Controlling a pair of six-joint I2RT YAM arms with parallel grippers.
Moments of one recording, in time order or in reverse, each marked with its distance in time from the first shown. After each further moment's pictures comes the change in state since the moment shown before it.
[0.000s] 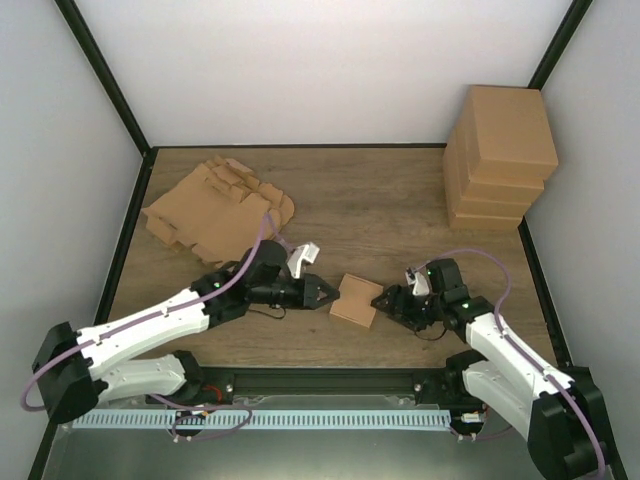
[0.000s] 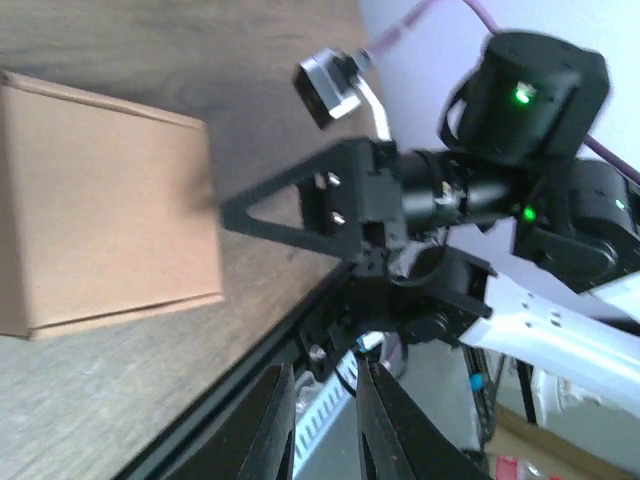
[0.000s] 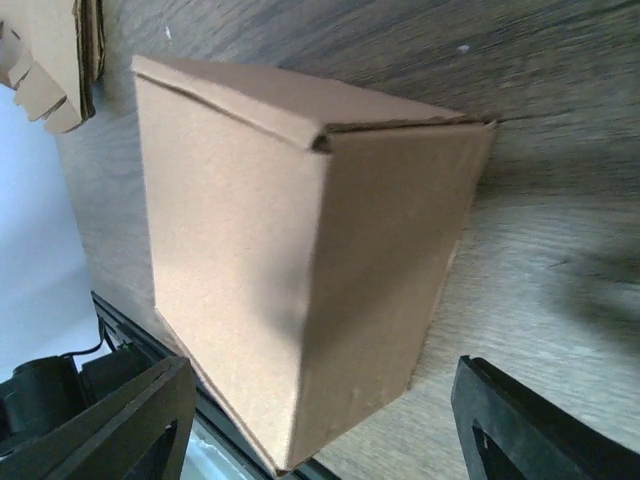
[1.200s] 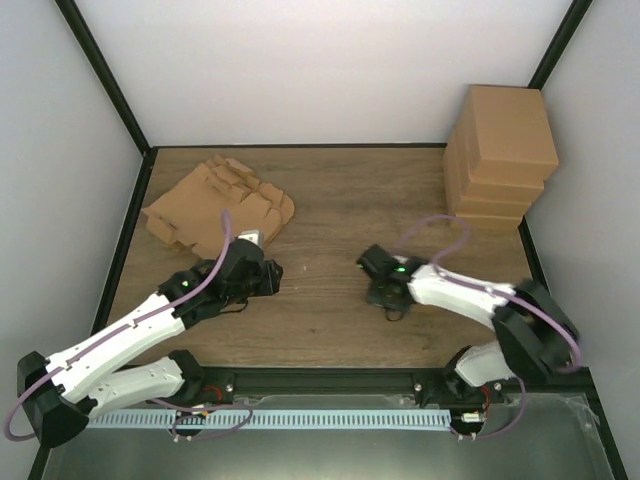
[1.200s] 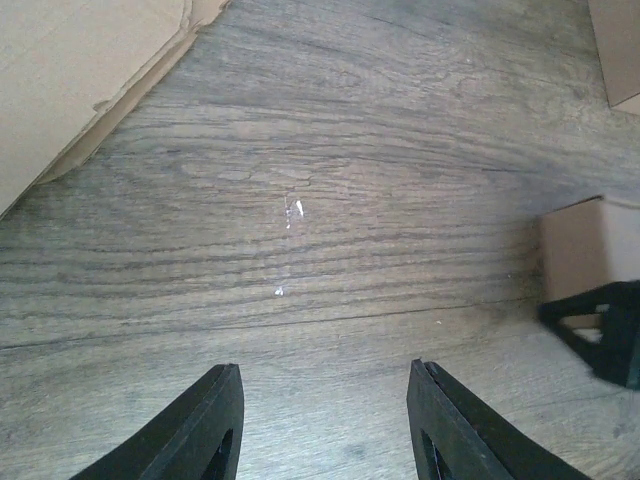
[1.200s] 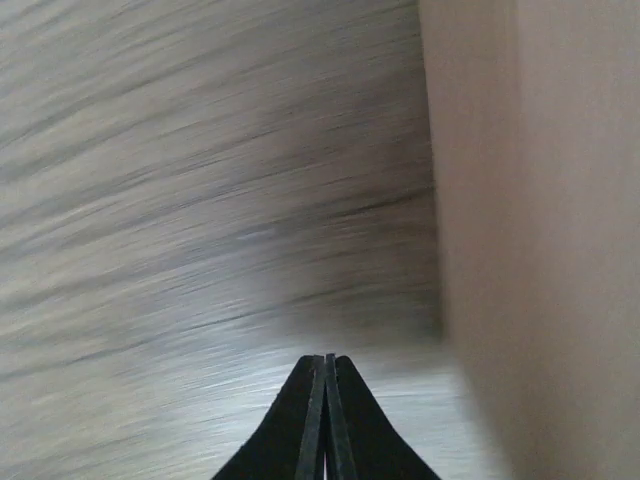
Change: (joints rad) left arm 0.117 -0.179 0.053 -0.476 -0.614 0.161; right arm 0.517 0.627 0.485 -0.248 0.778 0.233
